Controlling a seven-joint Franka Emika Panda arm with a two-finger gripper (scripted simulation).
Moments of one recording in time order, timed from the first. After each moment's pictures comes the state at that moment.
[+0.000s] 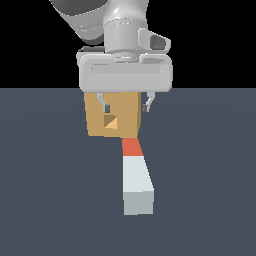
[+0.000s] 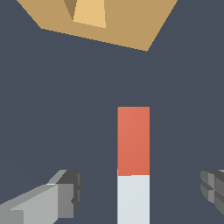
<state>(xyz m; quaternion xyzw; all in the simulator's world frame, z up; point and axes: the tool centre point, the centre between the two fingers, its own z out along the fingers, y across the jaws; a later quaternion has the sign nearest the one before) -0.004 0.005 0.147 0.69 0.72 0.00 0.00</state>
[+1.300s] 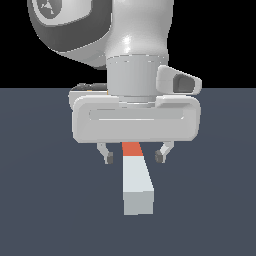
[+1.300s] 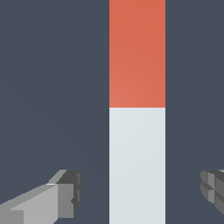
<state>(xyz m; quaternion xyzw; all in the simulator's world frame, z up) 0.013 -0.094 0.074 0.69 0.72 0.00 0.00</state>
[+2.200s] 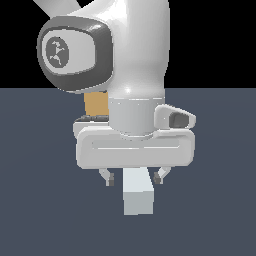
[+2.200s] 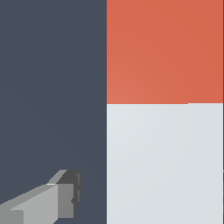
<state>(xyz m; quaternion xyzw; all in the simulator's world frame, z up) 0.013 -0.094 0.025 0.69 0.72 0.00 0.00</state>
